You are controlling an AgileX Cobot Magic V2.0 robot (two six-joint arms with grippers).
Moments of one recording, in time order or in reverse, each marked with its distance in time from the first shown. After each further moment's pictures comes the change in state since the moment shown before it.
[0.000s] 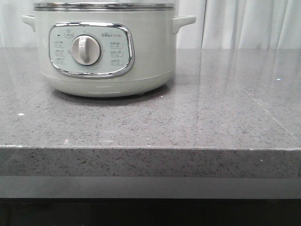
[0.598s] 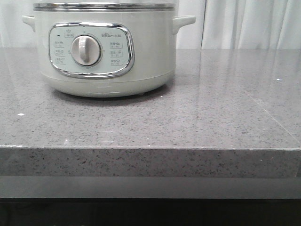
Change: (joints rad) left arm 0.000 0.000 0.000 0.000 0.000 0.000; right arm -0.193 -0.326 0.427 0.016 -0.051 0.000
